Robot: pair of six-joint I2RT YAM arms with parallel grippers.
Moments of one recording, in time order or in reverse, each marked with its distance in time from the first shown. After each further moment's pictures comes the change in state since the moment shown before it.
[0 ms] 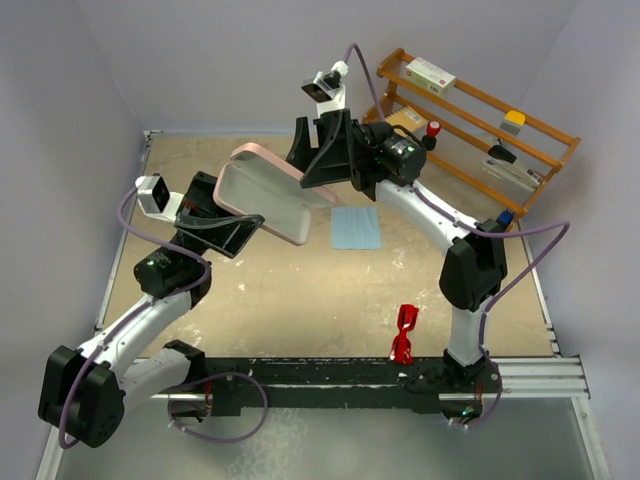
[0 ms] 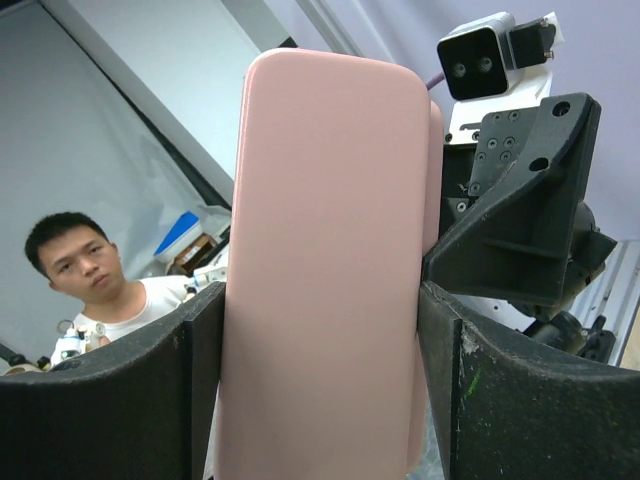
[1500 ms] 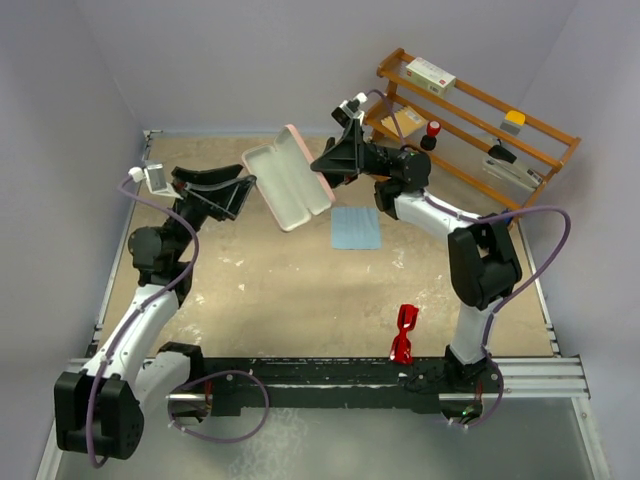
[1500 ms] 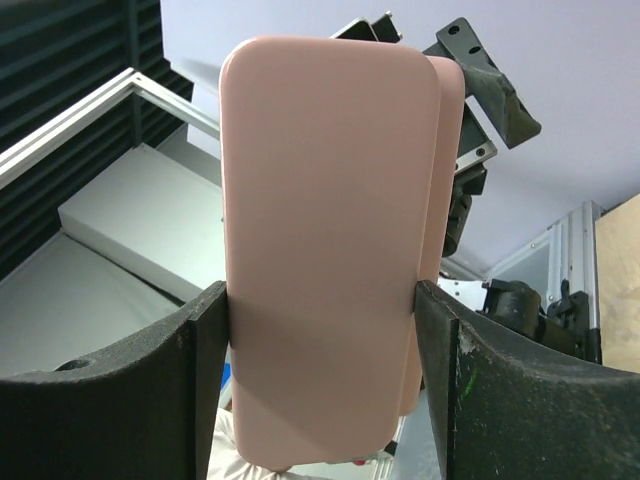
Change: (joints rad) left arm 0.285 -0.074 -0.032 -0.556 -0.063 0.299; right arm -0.148 -0.047 -0.411 -0.068 0.100 -0.049
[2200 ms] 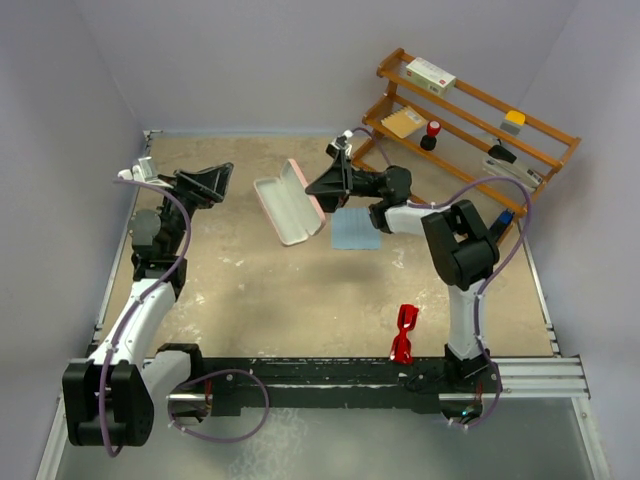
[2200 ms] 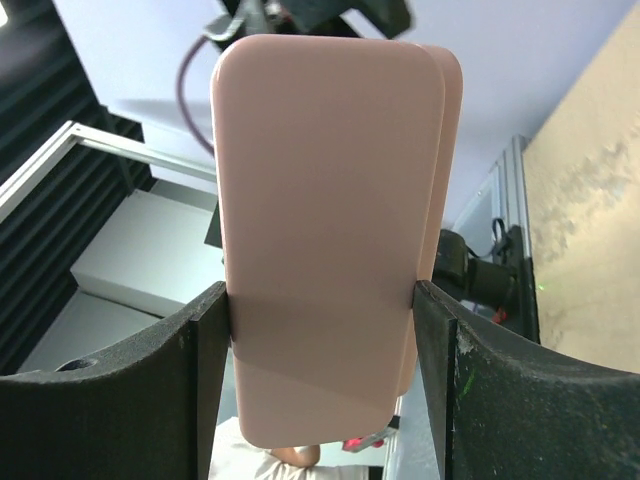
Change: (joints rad) left arm 0.126 0.060 0.005 -0.256 -0.185 0.063; right arm -0.032 0.170 -0.121 0.030 -0.052 -0.065
